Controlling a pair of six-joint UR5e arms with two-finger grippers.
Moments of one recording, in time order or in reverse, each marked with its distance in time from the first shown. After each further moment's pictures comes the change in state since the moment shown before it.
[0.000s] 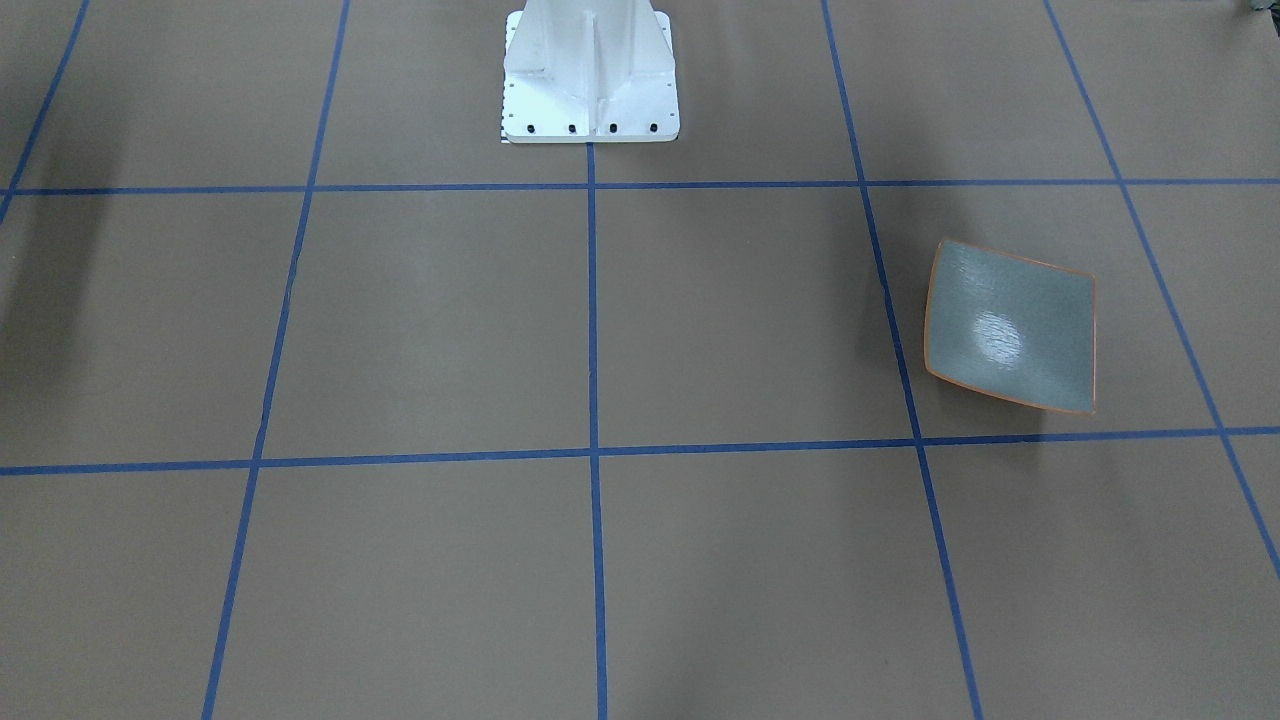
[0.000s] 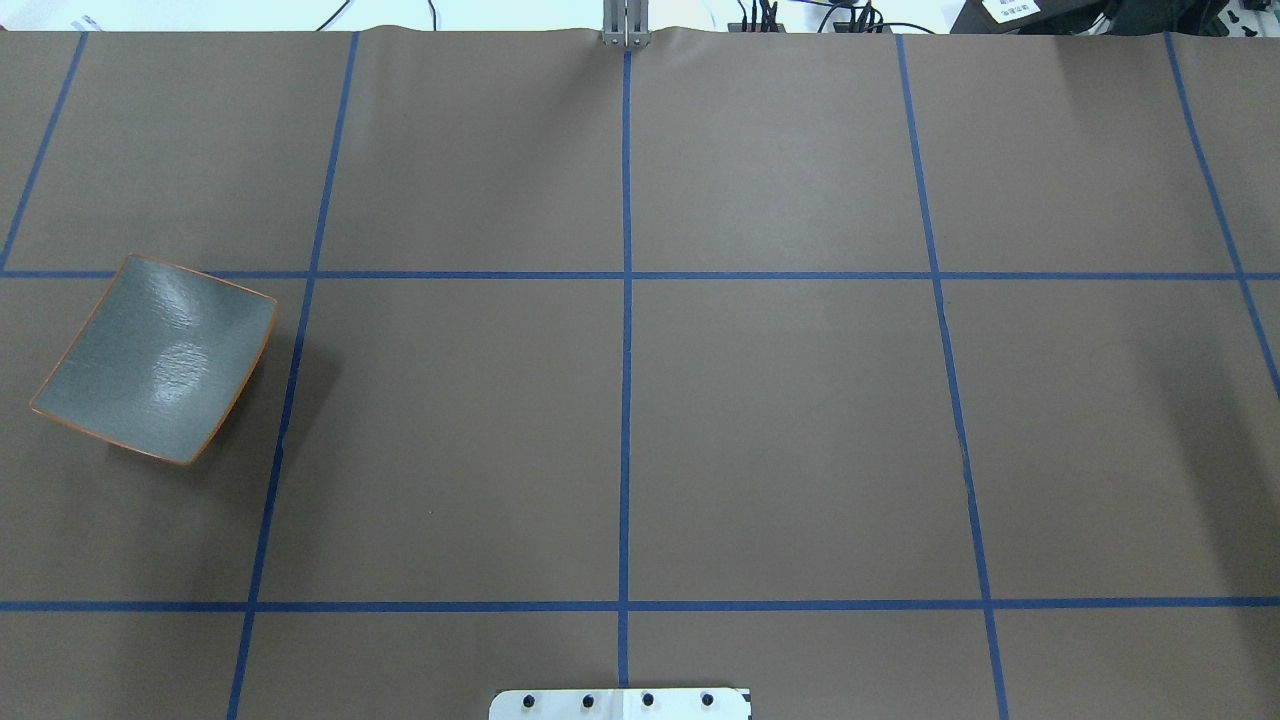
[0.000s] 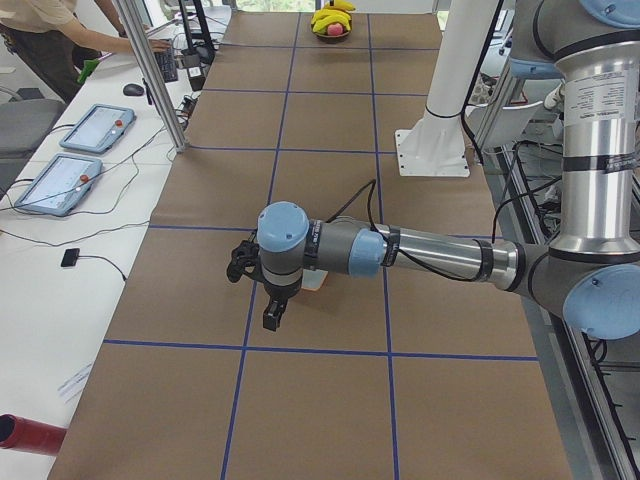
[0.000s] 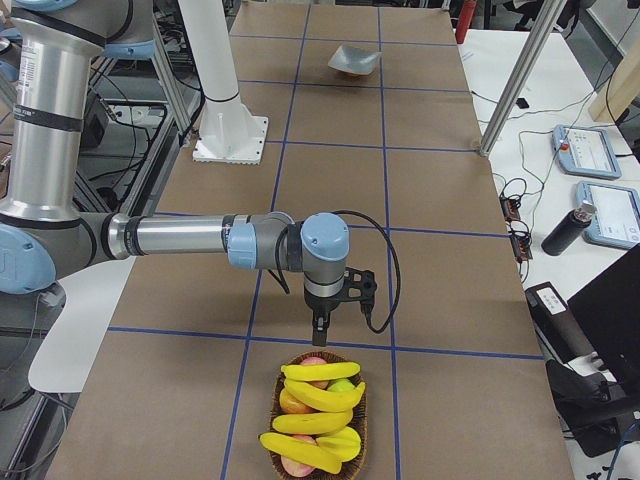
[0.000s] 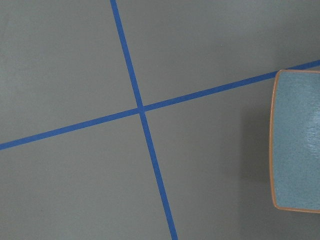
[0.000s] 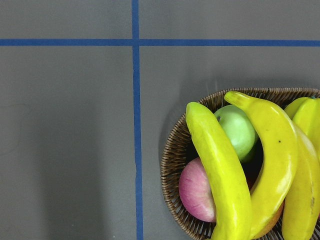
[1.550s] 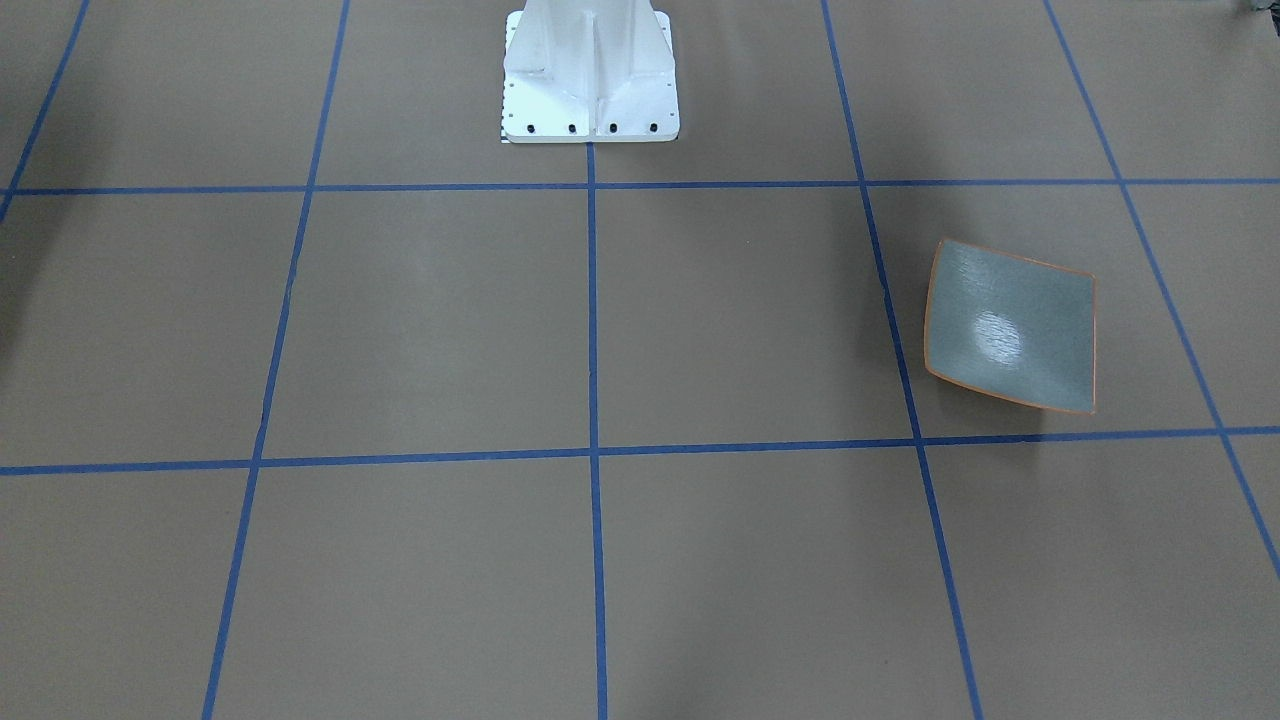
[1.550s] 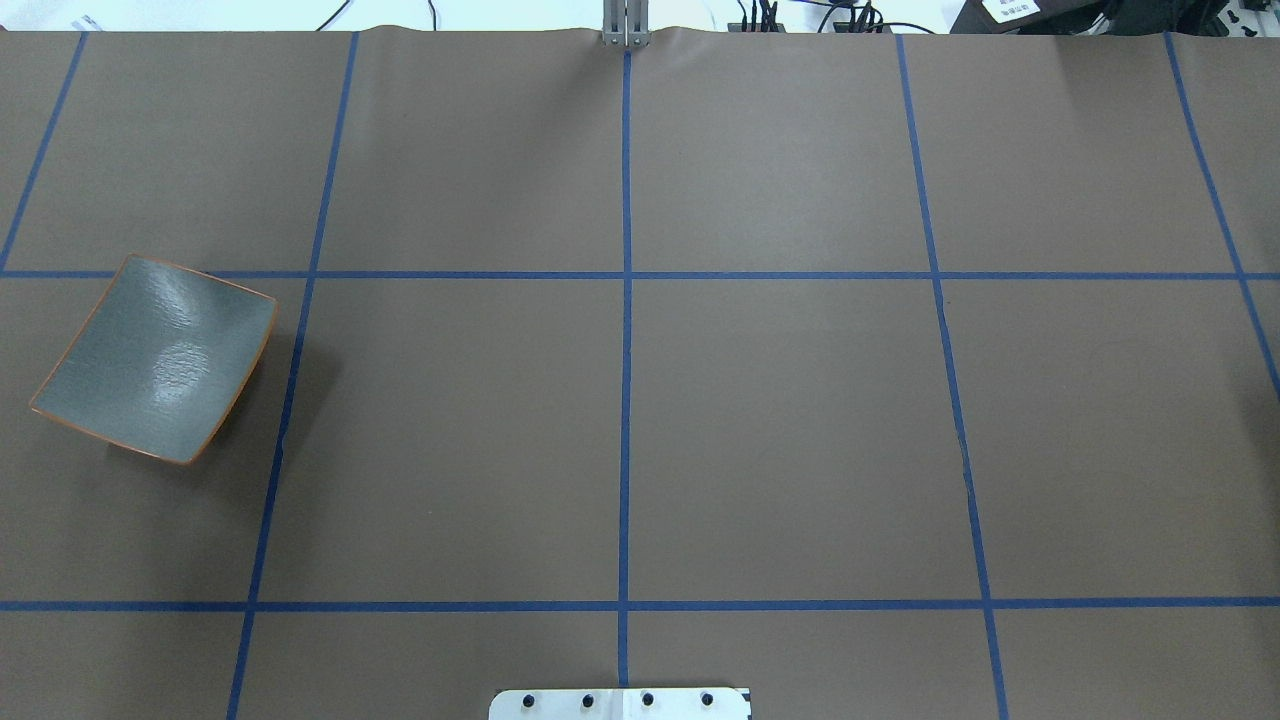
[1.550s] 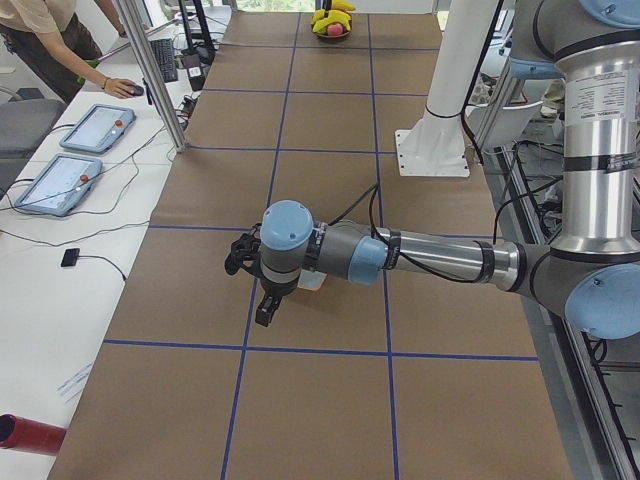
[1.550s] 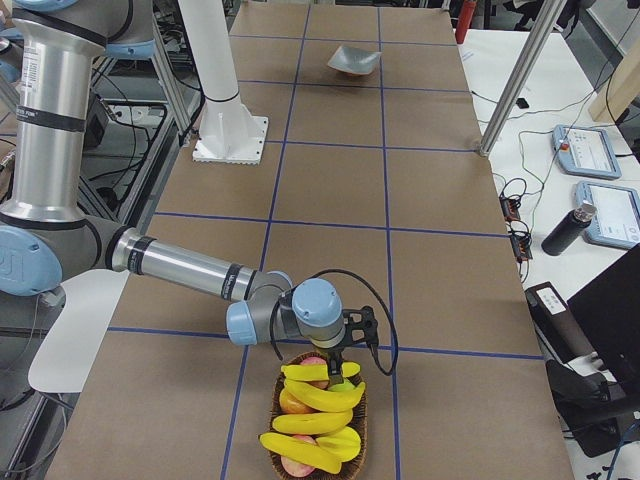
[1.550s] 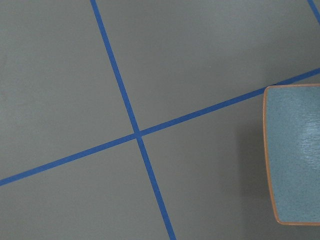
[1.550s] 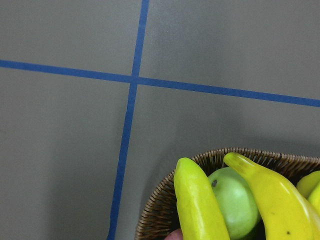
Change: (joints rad) left arm 0.001 0.006 0.015 -0.128 -0.008 -0.012; right arm -0.004 0.018 -0.391 0.598 0.119 -0.023
